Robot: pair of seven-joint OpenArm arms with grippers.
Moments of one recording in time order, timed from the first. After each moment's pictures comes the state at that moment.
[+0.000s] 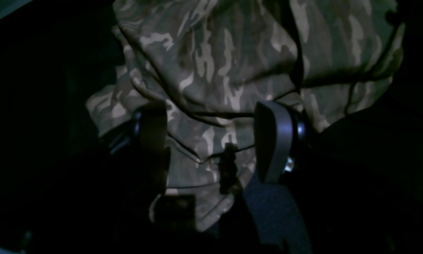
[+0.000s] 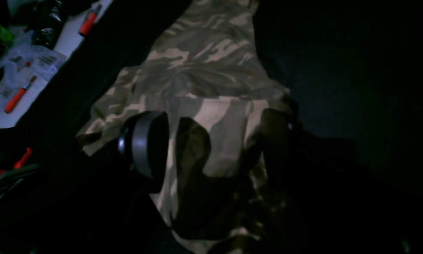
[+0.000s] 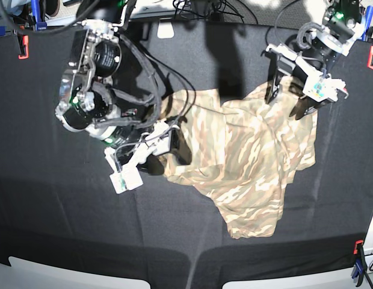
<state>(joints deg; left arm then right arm) 32.4 -12.5 -8.1 111.6 -5.8 -27.5 5.6 0.7 -3.8 10.3 106.2 29.5 39.6 -60.4</state>
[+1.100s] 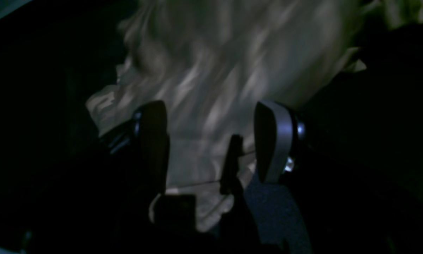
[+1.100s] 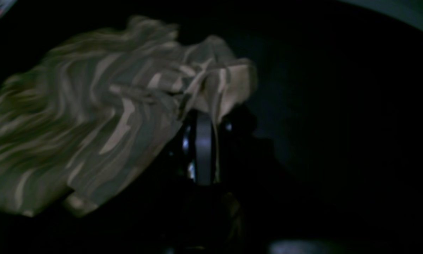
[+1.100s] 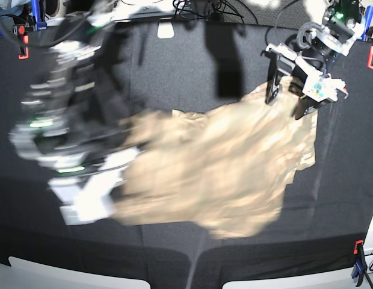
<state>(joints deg) 32.4 -12.5 -8.1 111.6 -5.8 -27.5 5.6 10.3 8.4 17.5 109.2 25.1 39.8 -65.1</state>
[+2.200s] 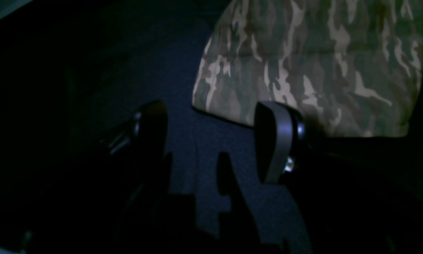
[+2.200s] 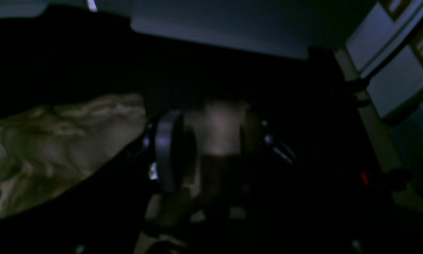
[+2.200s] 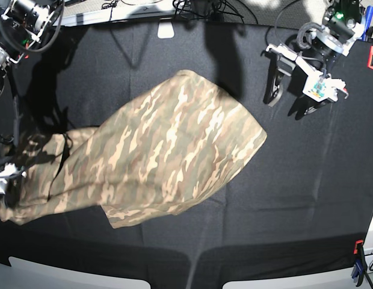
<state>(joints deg) 32.4 -12.5 -8.1 111.6 -5.8 -27.5 5.6 11.1 24.8 35.3 108.3 26.8 38.9 -59.5</state>
